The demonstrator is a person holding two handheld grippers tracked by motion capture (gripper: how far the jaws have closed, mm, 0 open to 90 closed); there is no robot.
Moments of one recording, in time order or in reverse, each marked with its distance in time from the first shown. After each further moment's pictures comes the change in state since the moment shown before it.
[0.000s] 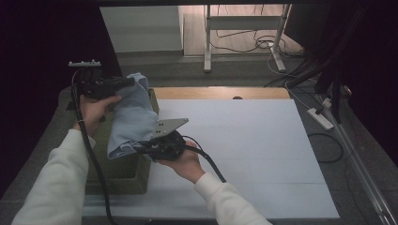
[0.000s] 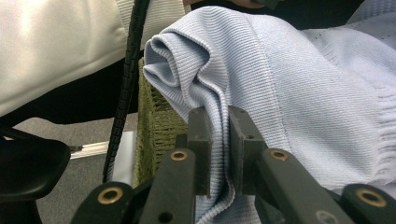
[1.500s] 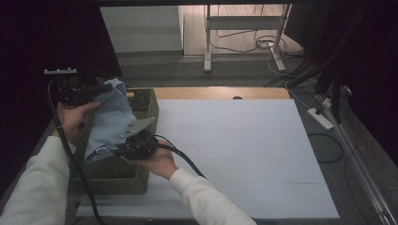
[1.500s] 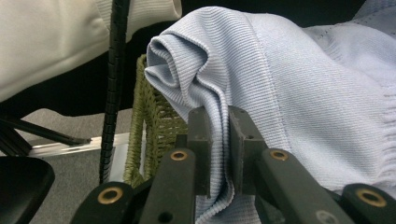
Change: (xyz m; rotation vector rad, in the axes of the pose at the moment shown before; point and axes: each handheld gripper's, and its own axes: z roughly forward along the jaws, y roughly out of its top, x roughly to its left) left arm 0.047 -0.028 -0.039 0.014 0.091 -0.065; right arm 0.001 0.009 0.077 0.068 0.058 0.002
